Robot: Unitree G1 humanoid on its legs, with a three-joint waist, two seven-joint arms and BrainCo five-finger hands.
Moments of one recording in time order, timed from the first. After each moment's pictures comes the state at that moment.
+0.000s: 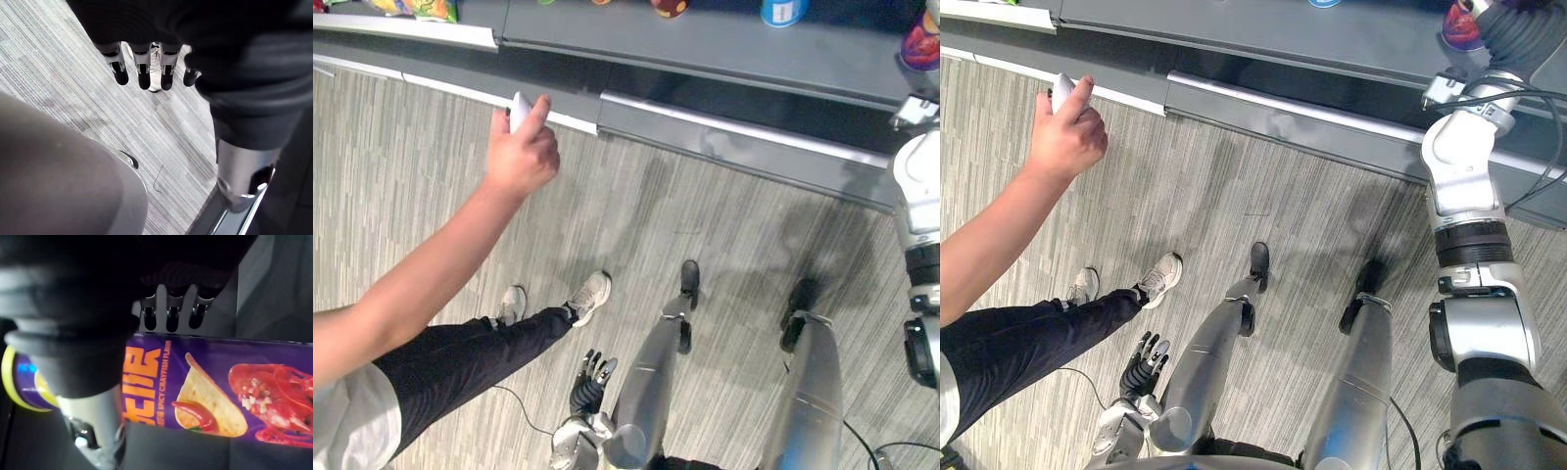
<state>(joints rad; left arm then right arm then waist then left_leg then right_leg) 0.19 0.01 -0.08 0.60 -0.59 -0.28 -0.05 -0.98 -0.71 0.09 0.53 0.09 -0.43 -0.77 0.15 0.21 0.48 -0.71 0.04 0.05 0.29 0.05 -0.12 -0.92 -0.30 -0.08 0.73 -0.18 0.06</state>
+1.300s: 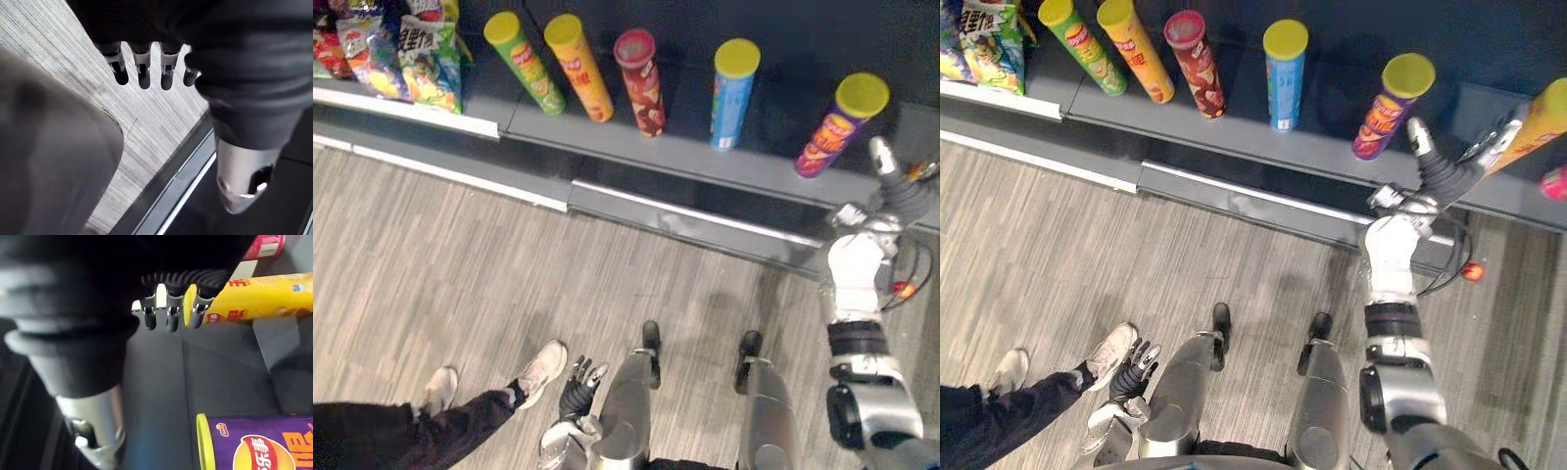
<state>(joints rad) 0.18 0.07 -0.04 0.61 -0.57 -0.21 -0.04 -0.56 -0.24 -0.17 0.35 0.03 -0.49 -0.77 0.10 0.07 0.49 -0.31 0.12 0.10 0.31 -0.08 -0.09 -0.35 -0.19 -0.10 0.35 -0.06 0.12</state>
